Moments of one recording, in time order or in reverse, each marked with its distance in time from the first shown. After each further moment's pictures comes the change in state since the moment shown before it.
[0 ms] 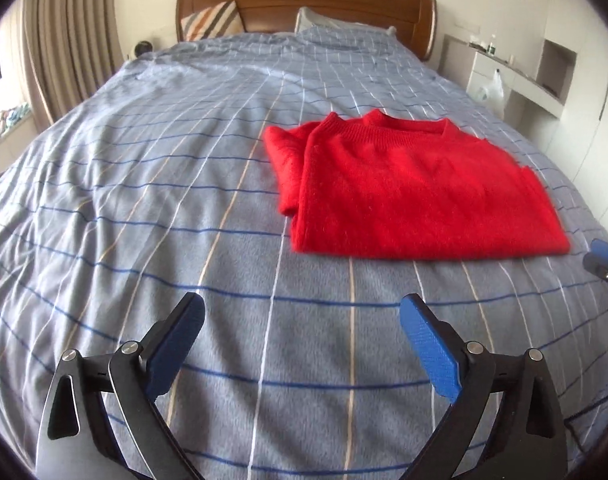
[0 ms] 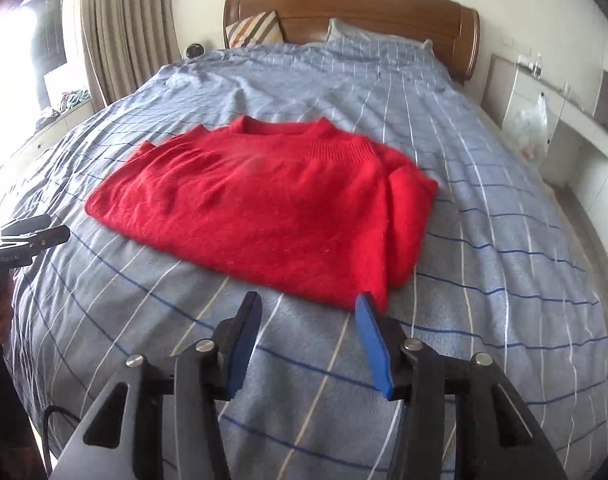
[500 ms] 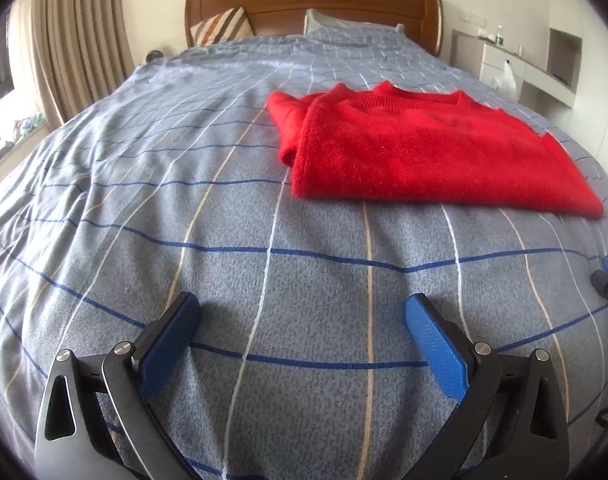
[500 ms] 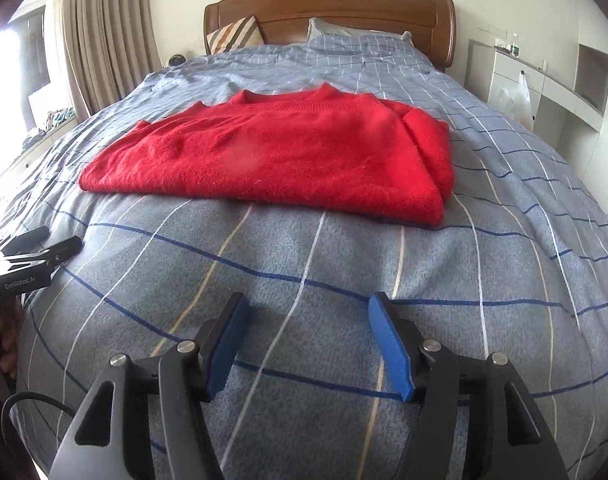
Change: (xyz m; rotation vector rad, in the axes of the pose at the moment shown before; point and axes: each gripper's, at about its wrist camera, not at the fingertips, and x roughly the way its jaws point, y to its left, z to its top) left arm 0.036 -0.007 -0.035 0.017 -0.037 0.067; right arm 0.036 0.019 -0.051 0.112 0.004 -0.006
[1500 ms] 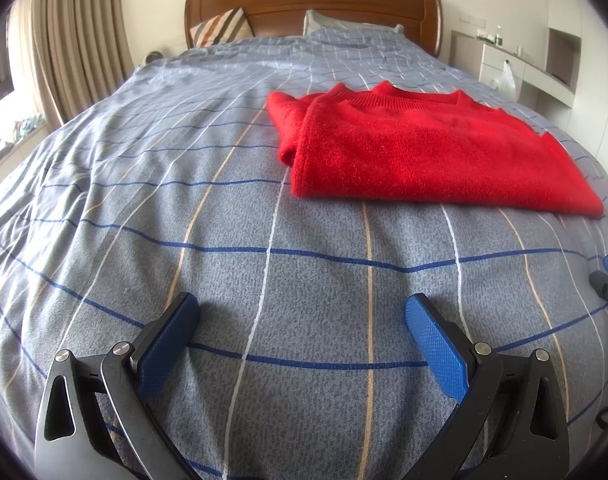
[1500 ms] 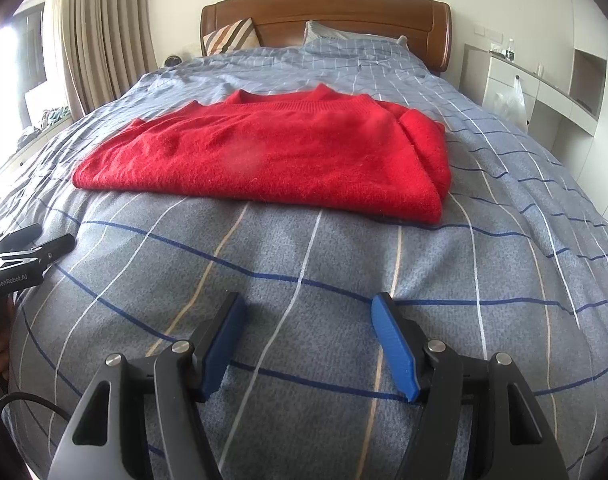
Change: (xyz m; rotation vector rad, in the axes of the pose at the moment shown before) left arm 0.000 0.000 -0.003 -0.001 0.000 -0.005; right arm 0.001 0.005 -0.002 -0.018 -0.013 -0.033
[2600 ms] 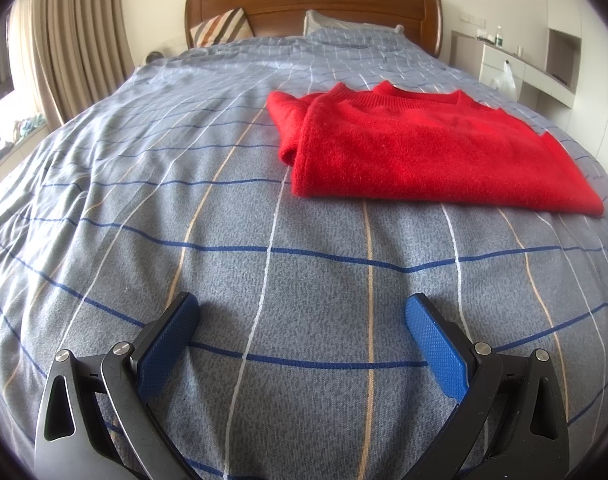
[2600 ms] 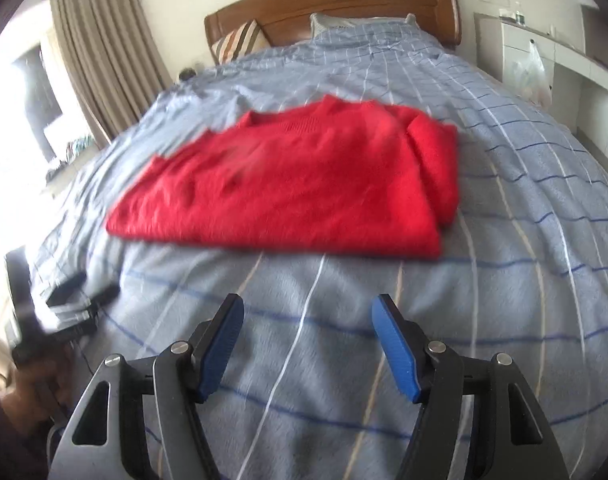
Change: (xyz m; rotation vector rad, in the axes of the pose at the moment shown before) left arm 0.000 0.001 0.000 -0.001 -0.003 0.001; right arm -0.009 -0.067 0.063 0.195 0.005 0.190
